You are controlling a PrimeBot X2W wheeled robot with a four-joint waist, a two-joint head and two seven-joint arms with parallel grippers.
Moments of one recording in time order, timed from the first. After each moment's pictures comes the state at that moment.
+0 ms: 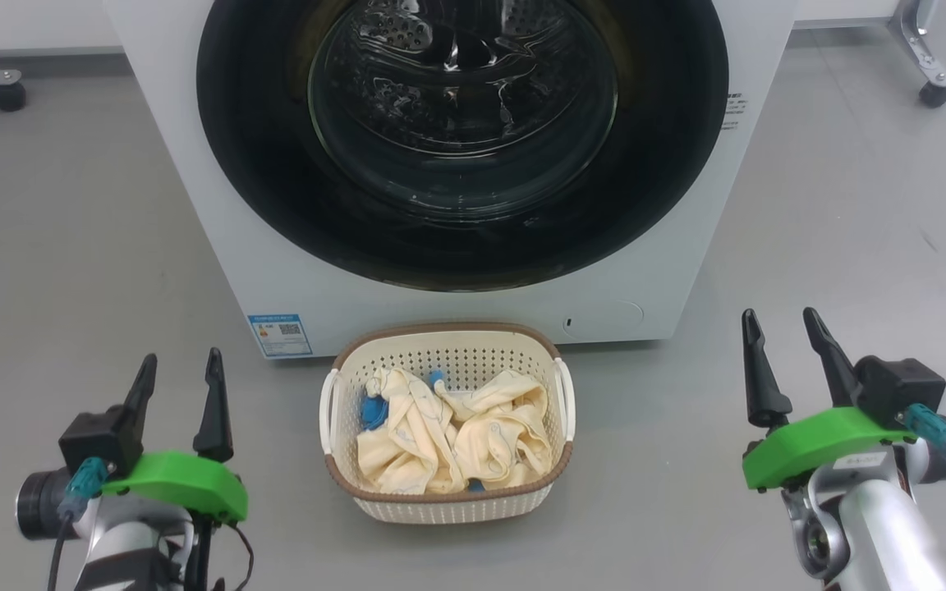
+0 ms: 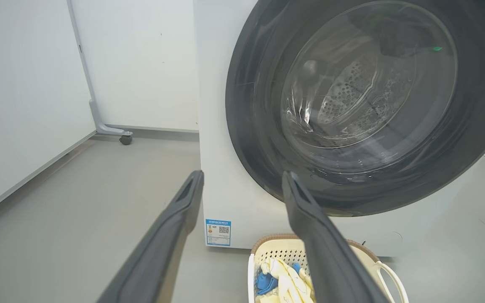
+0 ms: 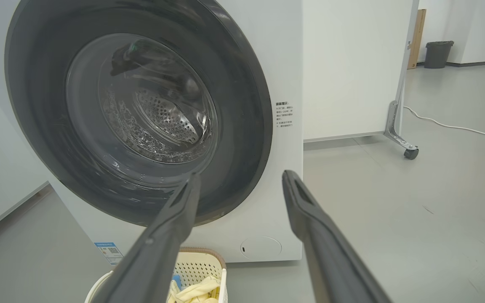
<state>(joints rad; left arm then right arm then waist) -0.30 0.06 0.01 0.53 -0.13 -0.13 -0.25 -0.17 -0.04 0.04 0.35 0.20 0.12 -0.25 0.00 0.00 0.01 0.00</state>
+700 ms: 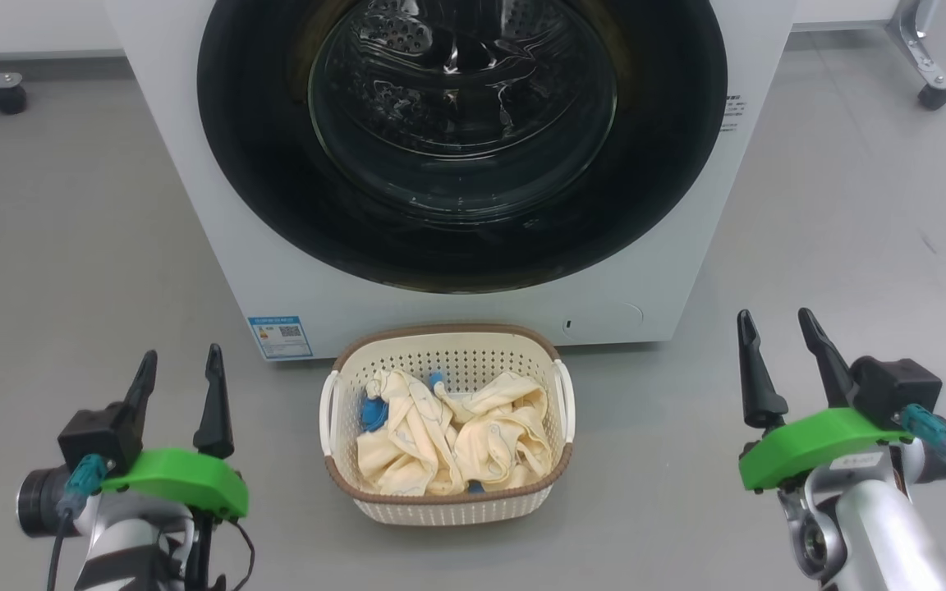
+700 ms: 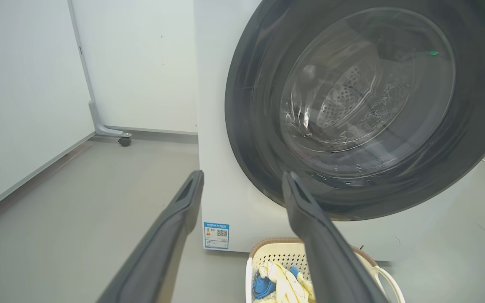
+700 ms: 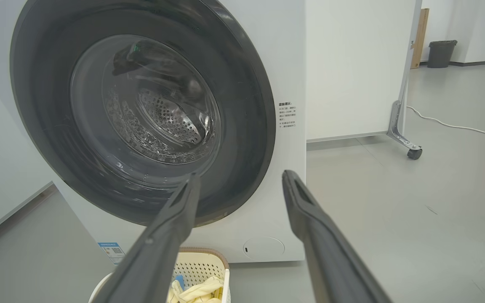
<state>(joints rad) -0.31 0.05 0.02 0.54 -0.13 -0.13 -0.25 -0.17 -0.04 0.05 0.35 0.21 0.12 -0.25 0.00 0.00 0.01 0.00</state>
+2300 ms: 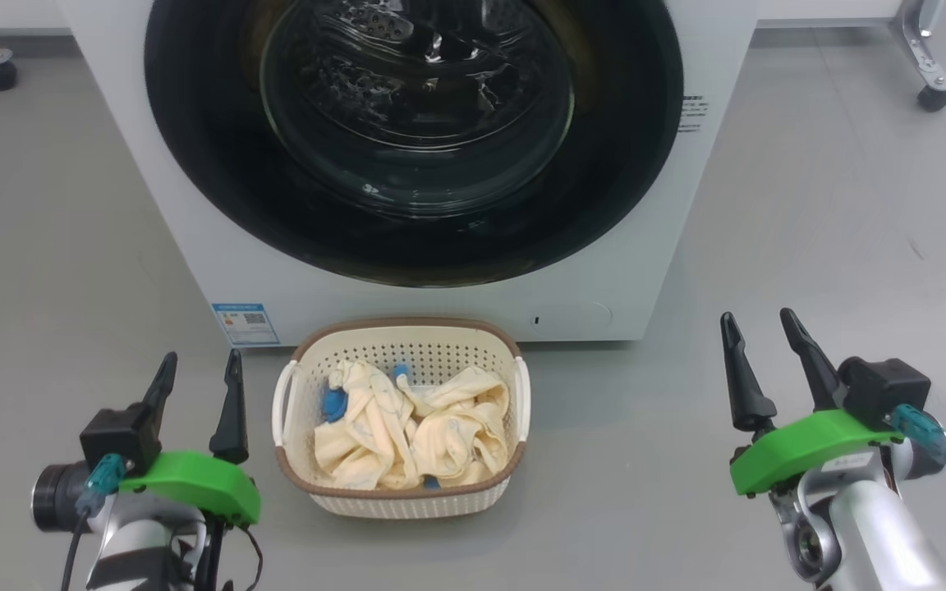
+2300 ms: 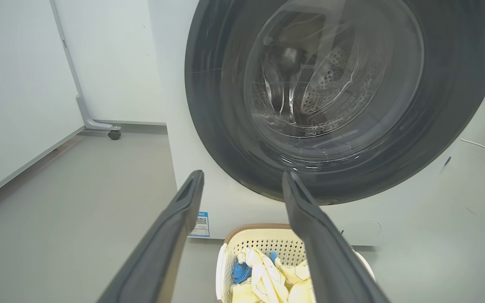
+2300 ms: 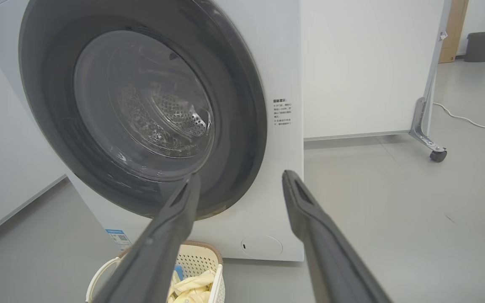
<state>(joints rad) -0.31 0.06 -0.02 0.55 -0.12 -0.13 -0.25 -0.17 -0.04 0.07 0.34 0.22 0.12 -0.25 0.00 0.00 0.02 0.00</state>
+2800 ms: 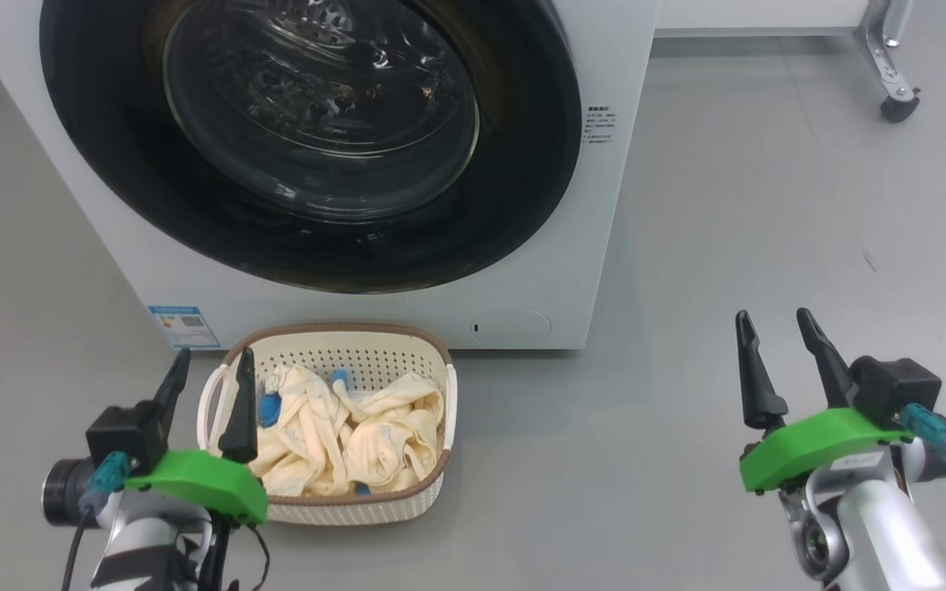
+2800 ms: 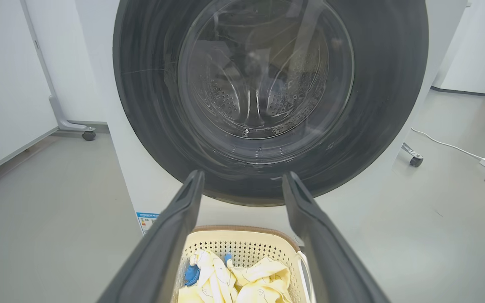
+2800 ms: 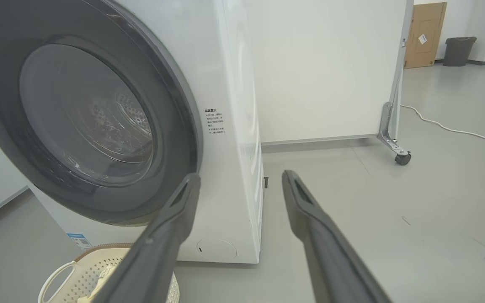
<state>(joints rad) -0.31 0.05 -0.04 0.55 -0.14 -0.13 -0.25 -0.17 -0.05 0.07 0.35 0.22 0.12 -0.25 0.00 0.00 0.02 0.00</state>
